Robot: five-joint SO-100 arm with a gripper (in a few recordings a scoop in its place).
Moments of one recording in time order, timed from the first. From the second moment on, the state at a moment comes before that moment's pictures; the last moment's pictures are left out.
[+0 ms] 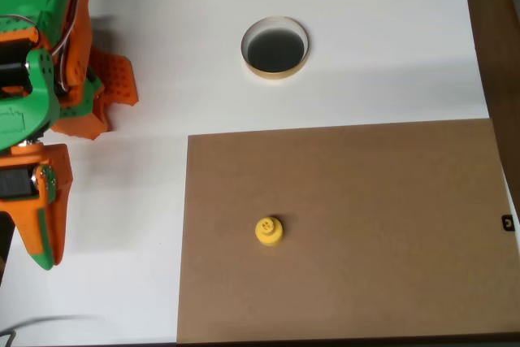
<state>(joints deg) 39.6 188.4 174.9 45.1 -0.7</state>
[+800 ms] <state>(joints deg) 39.3 188.4 174.8 46.7 -2.0</state>
